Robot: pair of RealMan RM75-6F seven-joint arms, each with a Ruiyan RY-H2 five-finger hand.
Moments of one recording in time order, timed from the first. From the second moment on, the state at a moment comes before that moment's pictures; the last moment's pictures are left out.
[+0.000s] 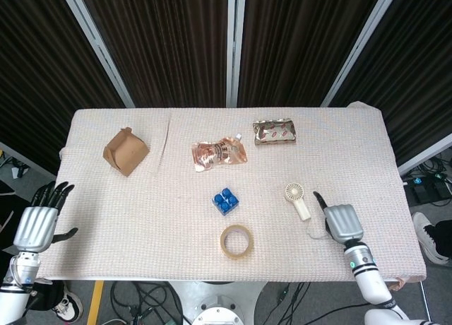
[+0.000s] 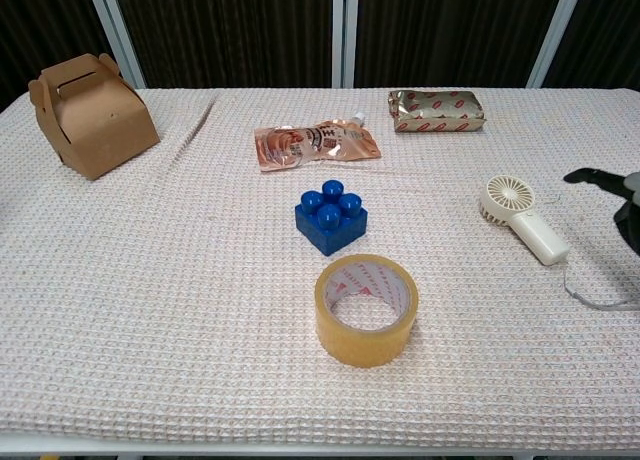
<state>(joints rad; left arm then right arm) -0.17 -1.30 -0.04 -1.36 1.50 1.42 0.02 0.37 -1.43 0.10 -1.55 -1.15 1.03 -0.56</state>
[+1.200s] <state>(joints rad) -0.17 -1.30 -0.04 -1.35 1.49 1.42 0.01 0.42 -1.50 0.03 -1.55 -1.09 1.07 -0.63</state>
